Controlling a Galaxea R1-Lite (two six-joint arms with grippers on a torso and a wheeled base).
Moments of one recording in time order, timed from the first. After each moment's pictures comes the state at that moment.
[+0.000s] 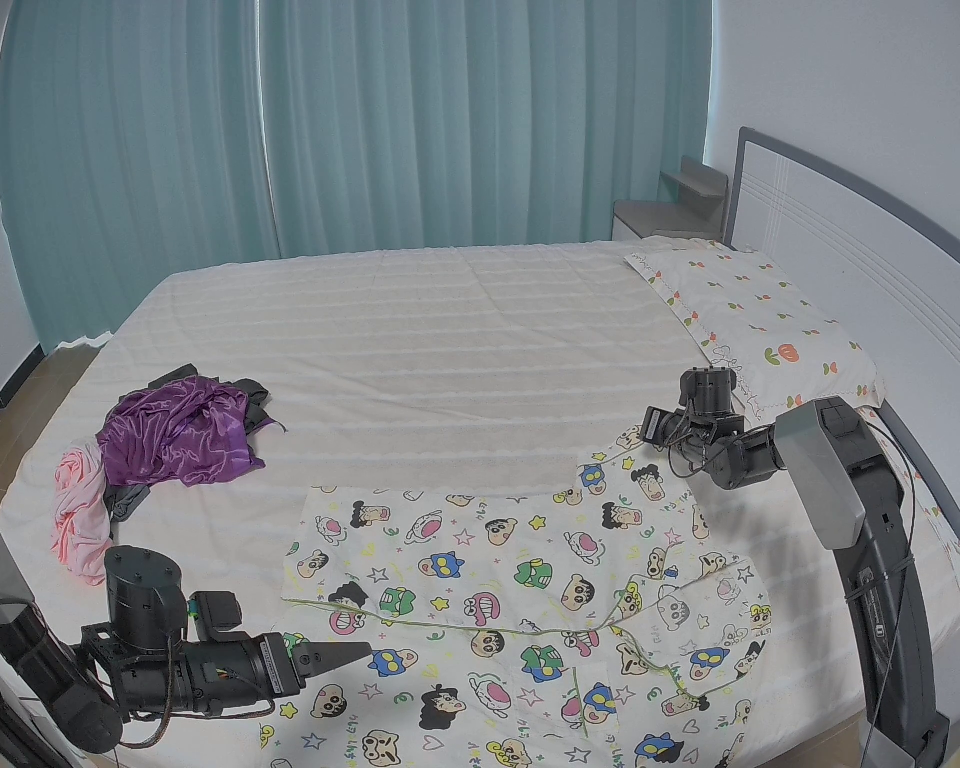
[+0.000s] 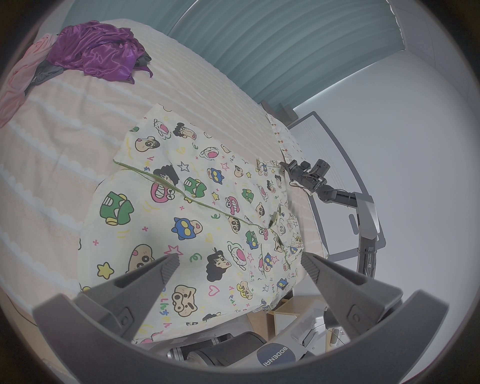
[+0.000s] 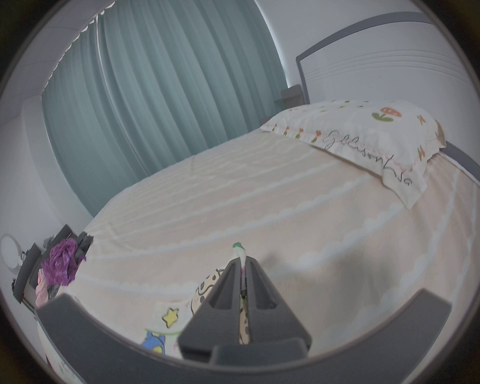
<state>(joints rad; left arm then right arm) -0.39 1.73 -0.02 -1.10 -0.37 -0.74 0.16 2.76 -1.93 -0.44 -0.08 0.36</state>
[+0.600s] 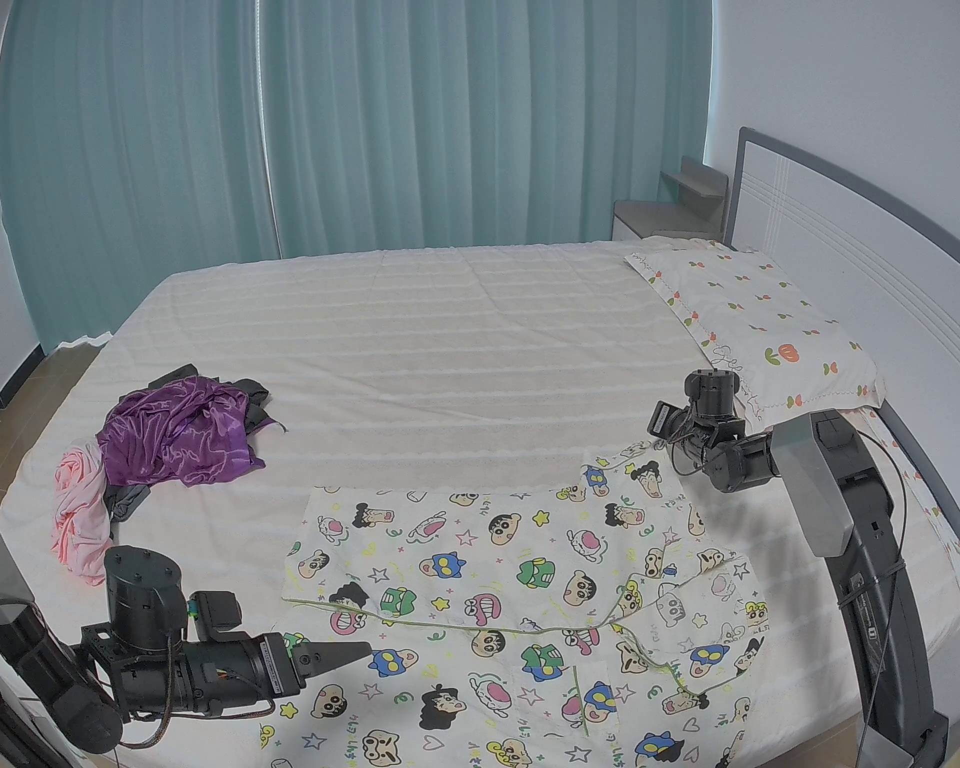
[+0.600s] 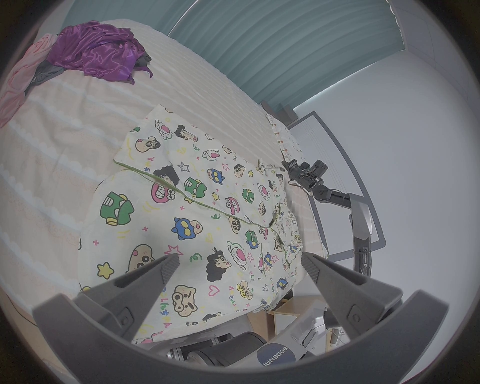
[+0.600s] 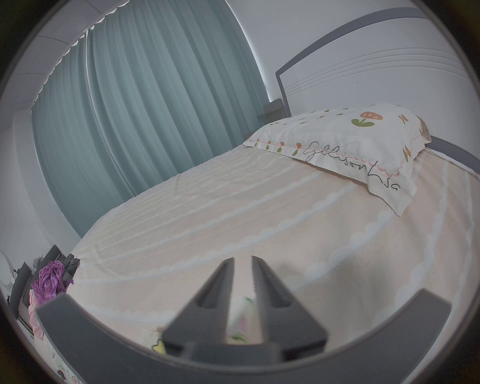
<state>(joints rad) -0.39 1.73 -0.02 -1.10 -0.37 -0.74 0.14 2.82 -2.00 -0.47 -0.14 0.42</state>
